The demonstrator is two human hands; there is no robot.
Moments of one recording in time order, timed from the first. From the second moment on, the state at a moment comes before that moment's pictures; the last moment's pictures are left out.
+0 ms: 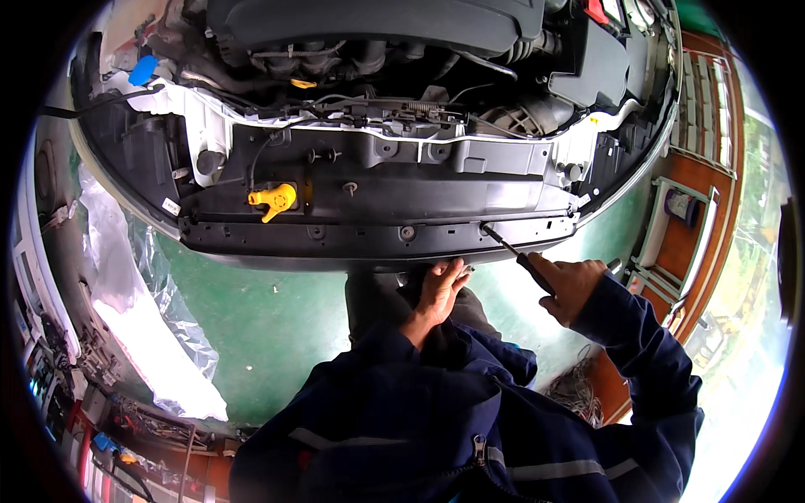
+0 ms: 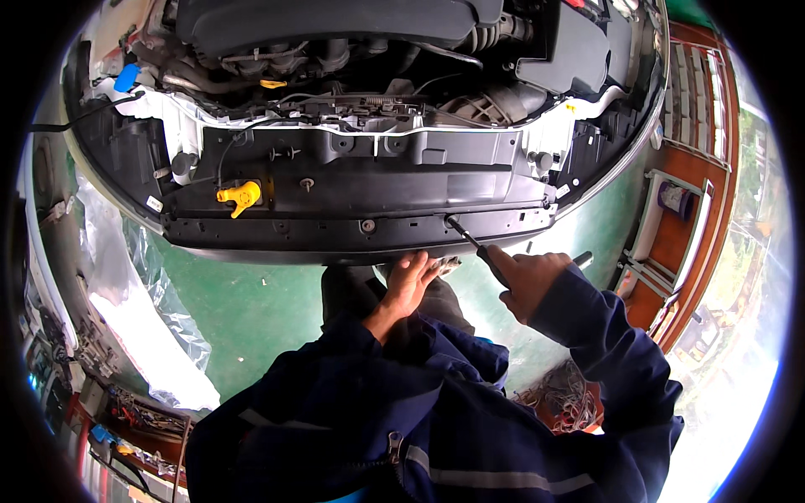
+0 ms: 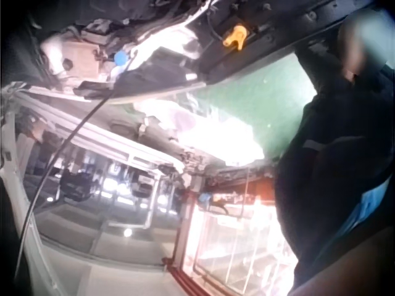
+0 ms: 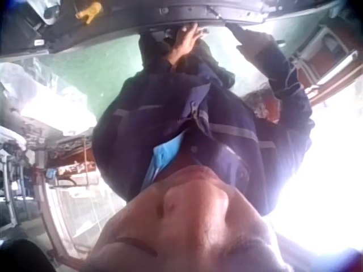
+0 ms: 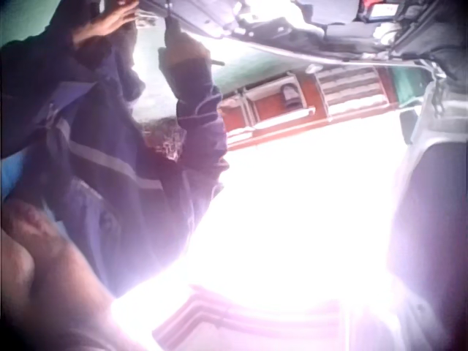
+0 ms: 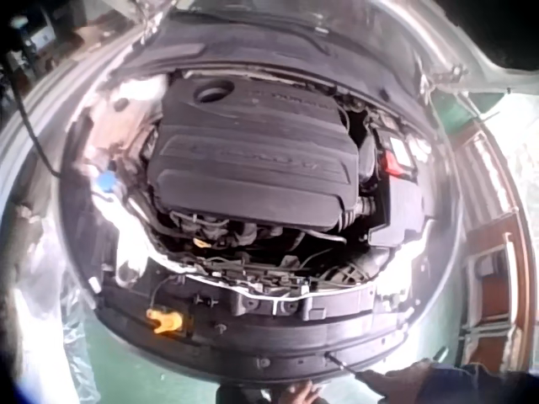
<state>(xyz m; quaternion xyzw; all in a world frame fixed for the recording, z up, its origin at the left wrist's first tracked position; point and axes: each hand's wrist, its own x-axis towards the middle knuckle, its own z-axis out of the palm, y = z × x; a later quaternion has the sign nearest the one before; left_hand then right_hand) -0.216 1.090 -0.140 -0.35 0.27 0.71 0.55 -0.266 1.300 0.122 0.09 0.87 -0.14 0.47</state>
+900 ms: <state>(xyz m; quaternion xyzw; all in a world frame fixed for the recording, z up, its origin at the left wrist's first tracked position) -0.211 1.124 -0.183 -0.38 0.02 0.89 0.26 -0.241 1.306 0.099 0.11 0.89 -0.24 0.36</state>
